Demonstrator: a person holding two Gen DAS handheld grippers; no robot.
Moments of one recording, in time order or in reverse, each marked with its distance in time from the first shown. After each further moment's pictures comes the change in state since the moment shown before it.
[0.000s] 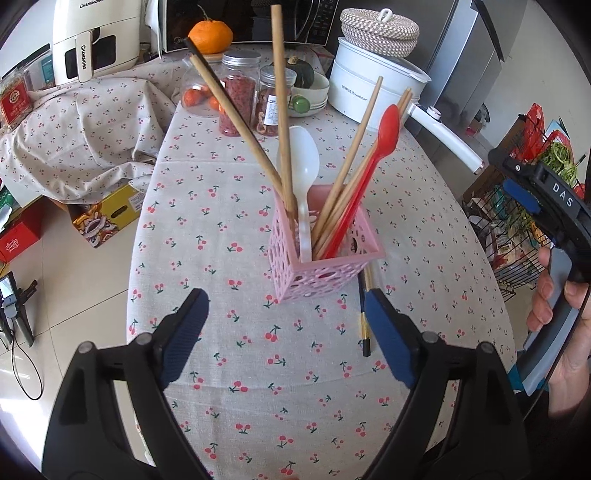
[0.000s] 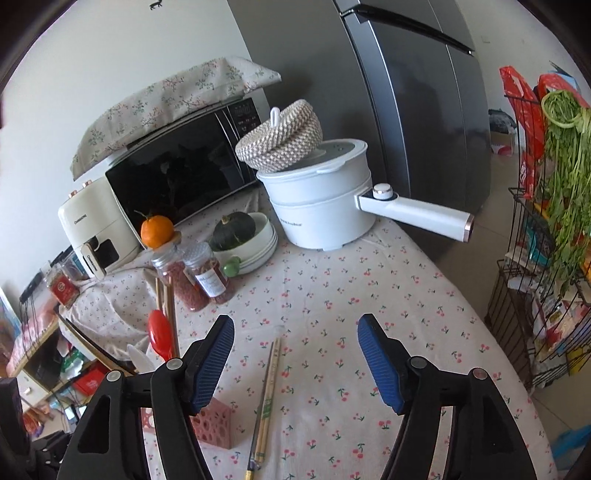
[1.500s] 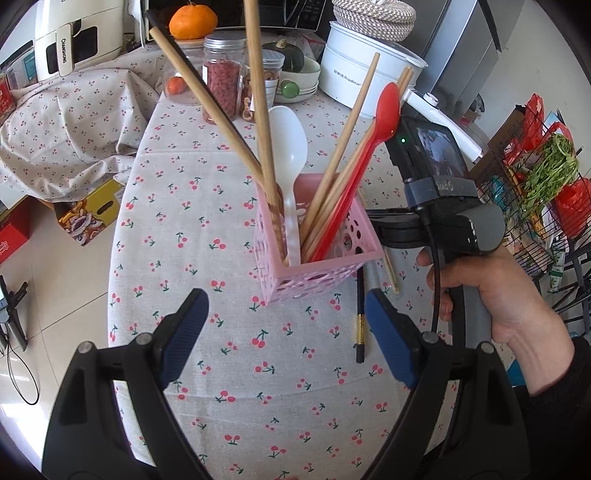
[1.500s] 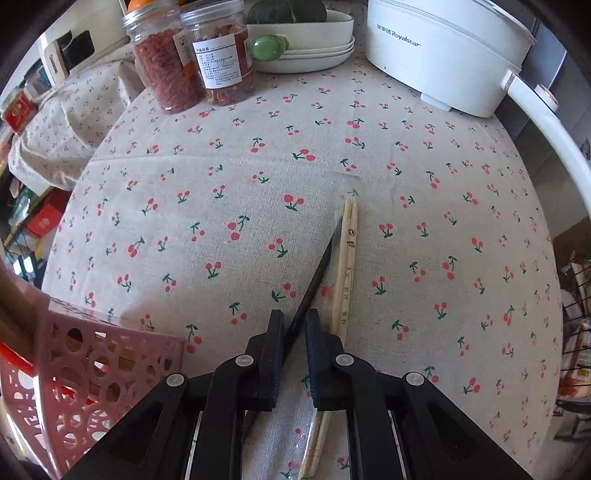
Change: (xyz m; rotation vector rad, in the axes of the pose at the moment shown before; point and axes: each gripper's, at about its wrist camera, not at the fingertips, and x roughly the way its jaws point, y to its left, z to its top) left arm 0.019 -0.006 0.005 0.005 0.040 -0.029; right arm 0.196 0.076 -0.069 -0.372 0.611 -0.124
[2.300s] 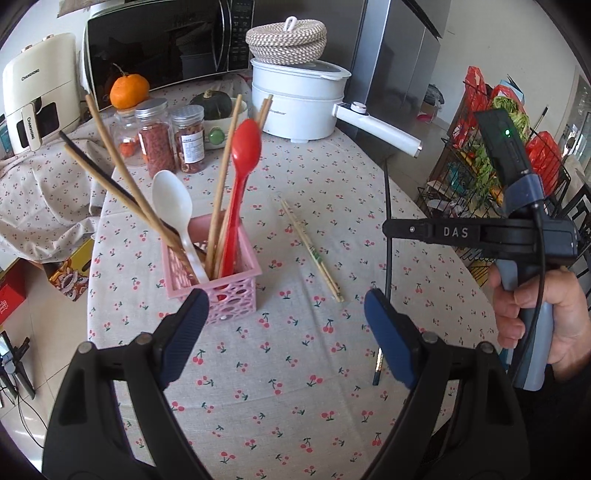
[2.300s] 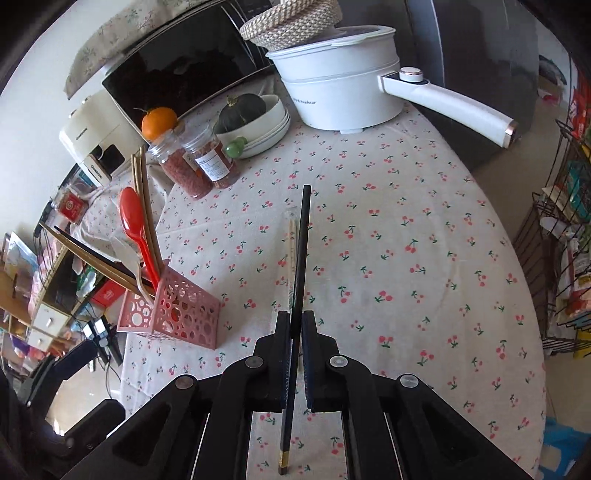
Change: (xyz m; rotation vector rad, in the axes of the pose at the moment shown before) left arm -0.026 -0.082 -0.011 0.198 -0.138 -0.033; right arm -0.134 -0.112 -0.095 0.258 -0.233 0.257
